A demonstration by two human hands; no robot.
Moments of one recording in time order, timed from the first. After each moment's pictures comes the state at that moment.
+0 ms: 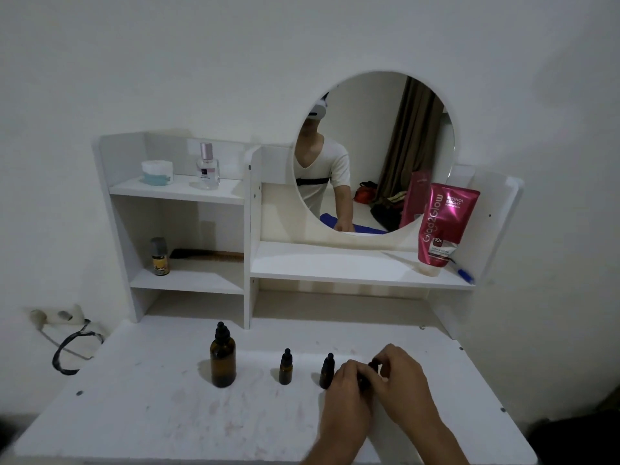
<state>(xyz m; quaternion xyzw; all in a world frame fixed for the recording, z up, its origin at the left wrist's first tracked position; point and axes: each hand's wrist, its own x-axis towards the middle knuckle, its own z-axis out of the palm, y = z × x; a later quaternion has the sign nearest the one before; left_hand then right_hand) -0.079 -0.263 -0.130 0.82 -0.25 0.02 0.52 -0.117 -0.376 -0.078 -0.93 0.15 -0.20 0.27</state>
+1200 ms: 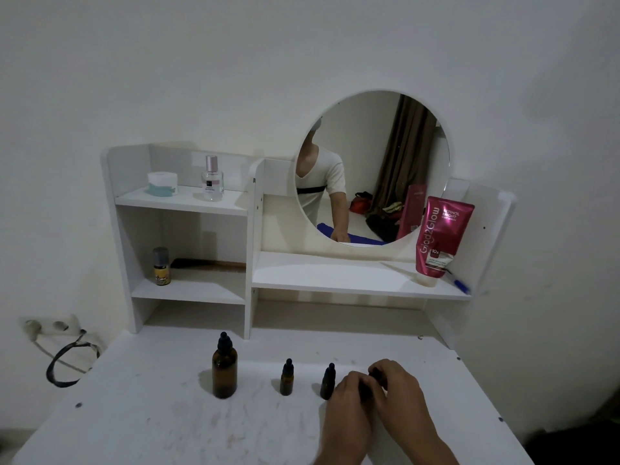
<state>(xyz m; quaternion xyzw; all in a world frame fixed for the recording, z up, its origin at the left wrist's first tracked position) -0.079 -0.263 -0.121 0.84 -0.24 0.00 0.50 -0.118 -0.371 -0.085 -0.93 0.15 -0.21 0.27</state>
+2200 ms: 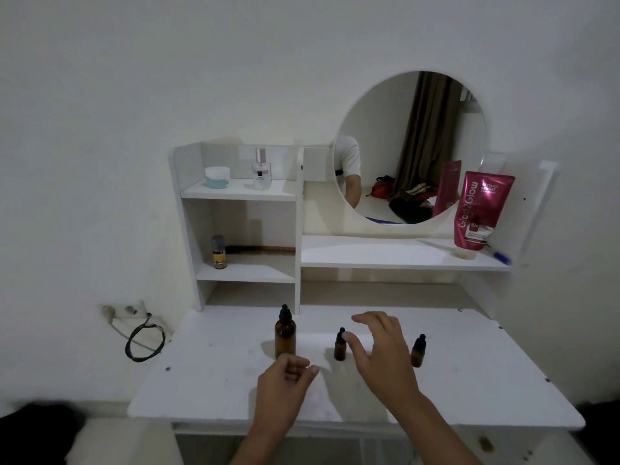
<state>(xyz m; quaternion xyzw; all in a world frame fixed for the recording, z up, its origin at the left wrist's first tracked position) -0.072 -0.047 -0.104 0.81 -0.08 0.02 0.59 -0.106 -0.239 -0.056 -0.90 0.04 -0.34 0.27</state>
